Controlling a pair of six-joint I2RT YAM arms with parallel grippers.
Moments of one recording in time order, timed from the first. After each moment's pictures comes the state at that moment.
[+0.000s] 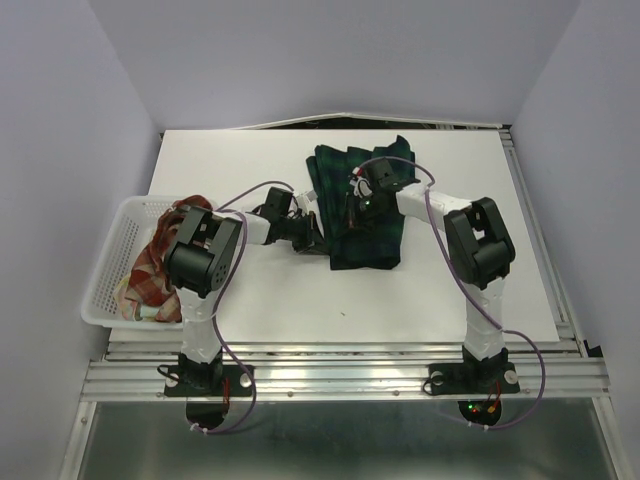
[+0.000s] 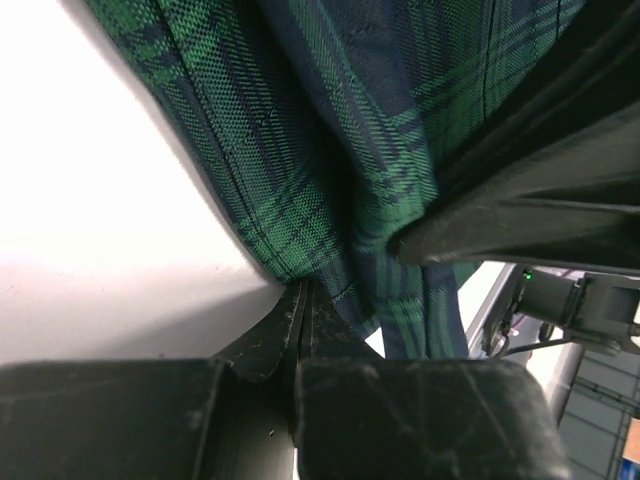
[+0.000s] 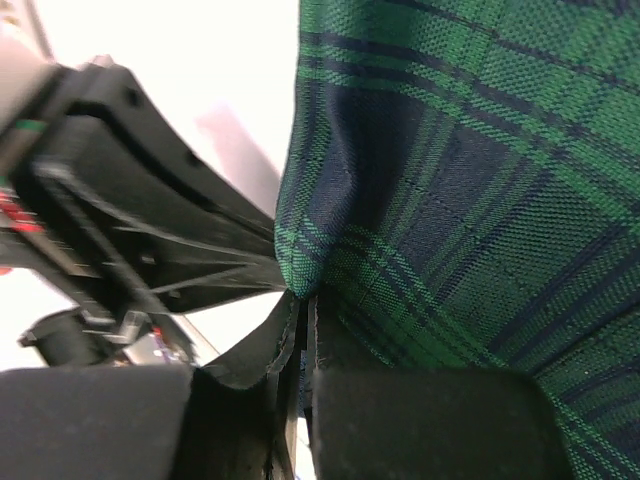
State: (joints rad) left arm -0.41 1.99 1.05 0.06 0.74 -0.54; right arm 0.45 2.09 1.49 -0.46 -0.63 0.51
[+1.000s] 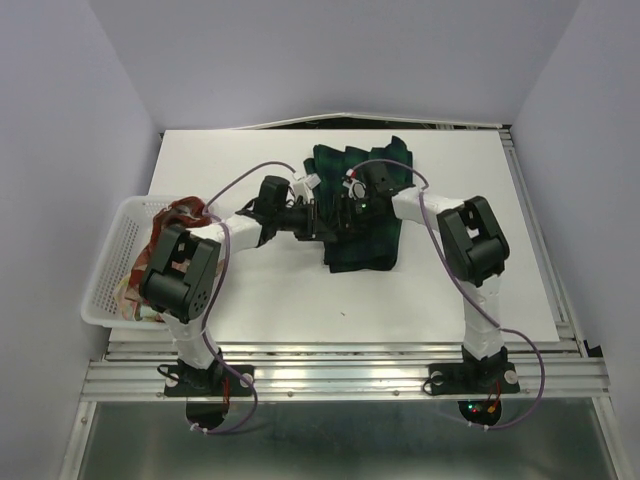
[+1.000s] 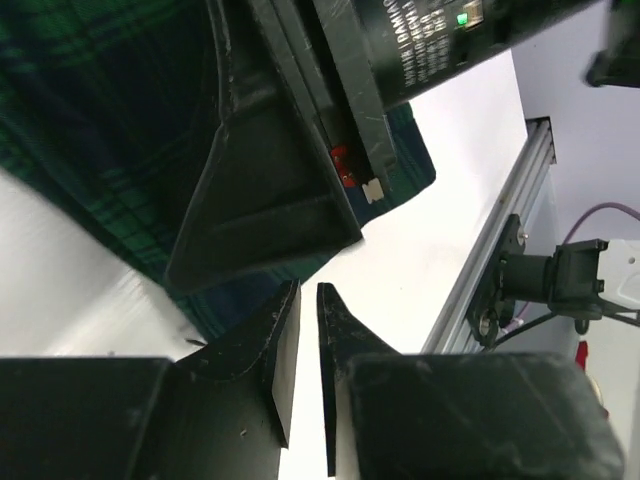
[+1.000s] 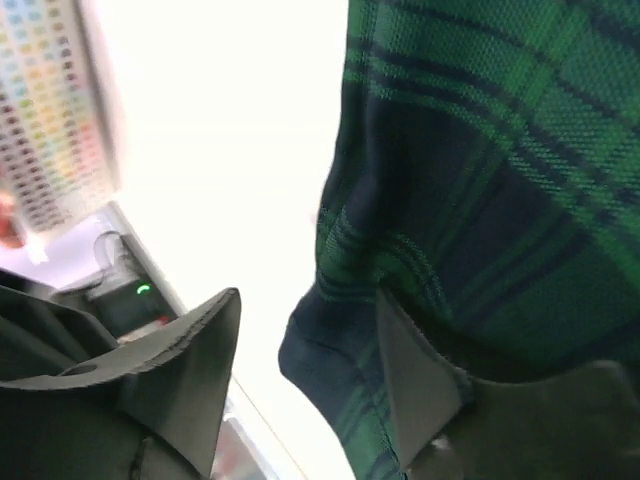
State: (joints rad) left arm -0.42 1.74 1.00 0.08 0.74 -0.47; right arm 0.45 2.15 1.47 -0.30 -0.72 0.52
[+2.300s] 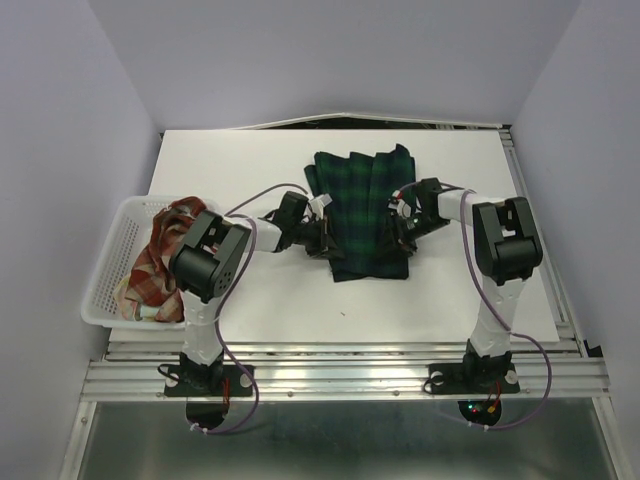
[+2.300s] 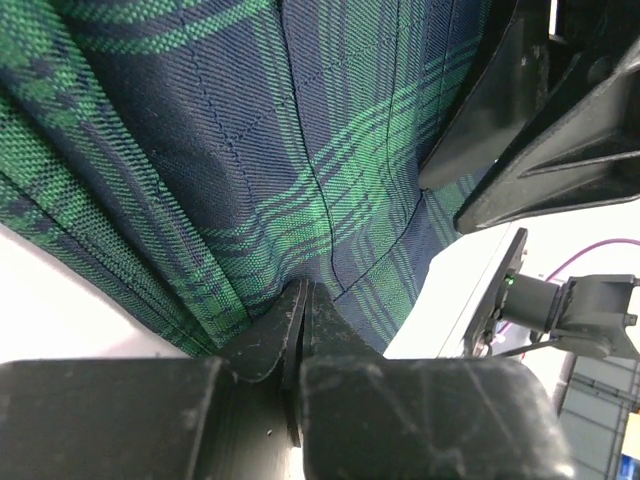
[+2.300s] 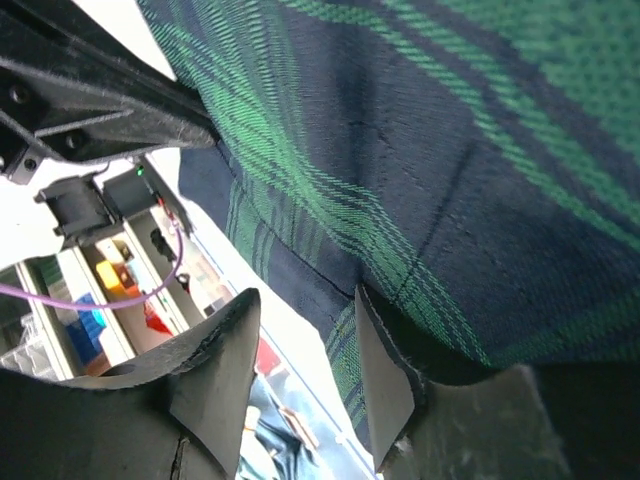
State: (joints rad) left arm -0.51 1.99 1.03 0.17 0.69 -0.64; right arm 0.17 2.04 1.27 -0.71 -0.86 0.12
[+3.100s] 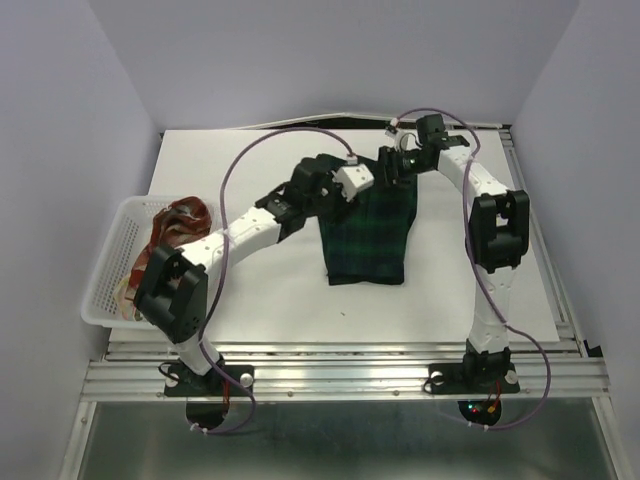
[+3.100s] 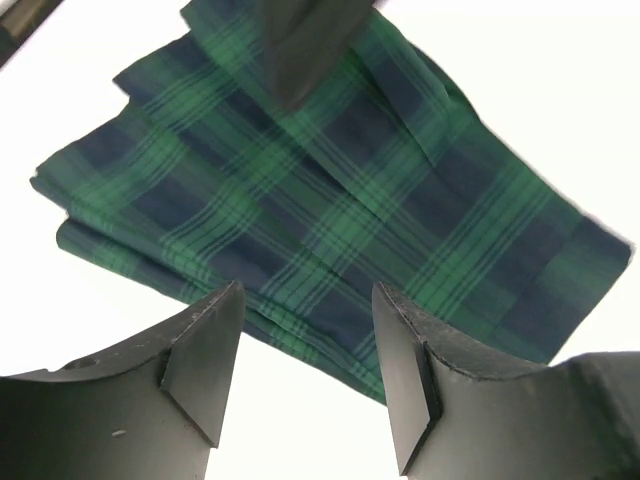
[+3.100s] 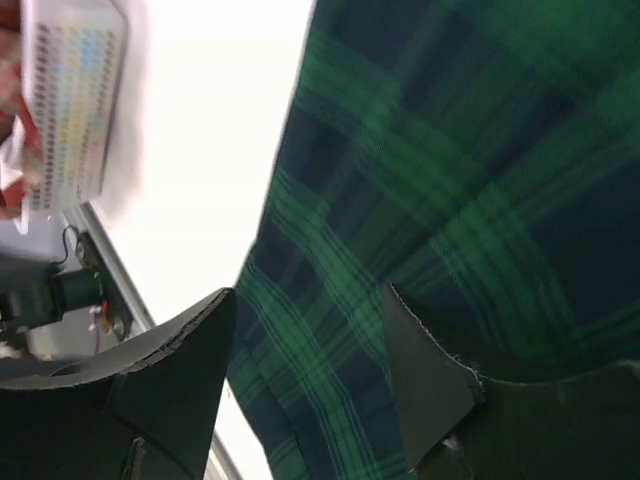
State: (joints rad) left arm -0.62 1.65 1.29 -0.13 0.28 0.26; right arm 0.17 2.18 1.97 -0.75 -0.85 0.05
